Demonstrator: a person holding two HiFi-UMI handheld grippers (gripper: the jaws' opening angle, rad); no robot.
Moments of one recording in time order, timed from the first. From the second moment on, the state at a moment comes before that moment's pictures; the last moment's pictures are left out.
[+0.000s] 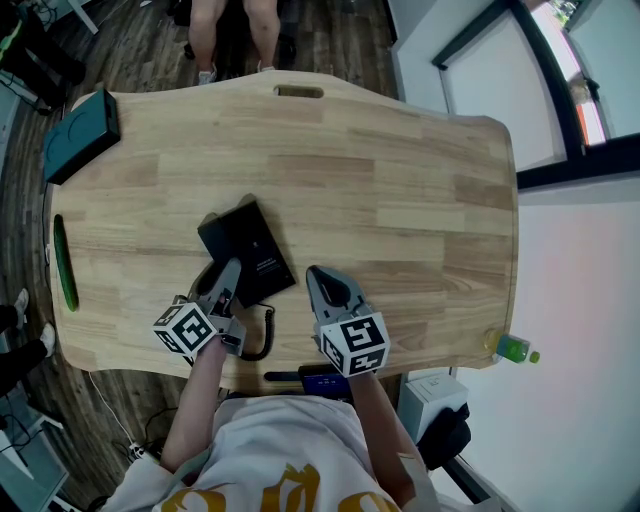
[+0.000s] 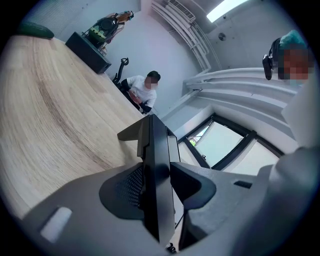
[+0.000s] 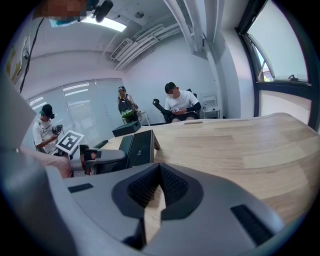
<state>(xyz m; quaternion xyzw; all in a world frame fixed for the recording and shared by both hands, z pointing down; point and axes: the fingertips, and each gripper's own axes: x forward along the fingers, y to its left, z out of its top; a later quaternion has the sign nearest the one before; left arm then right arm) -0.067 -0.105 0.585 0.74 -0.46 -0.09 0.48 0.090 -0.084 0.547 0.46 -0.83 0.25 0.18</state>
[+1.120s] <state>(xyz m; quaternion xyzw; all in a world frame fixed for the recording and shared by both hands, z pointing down) -0.062 -0.053 0.509 0.87 -0.45 0.08 0.17 0.078 -0.067 0.492 0.46 -0.86 0.17 0.15</state>
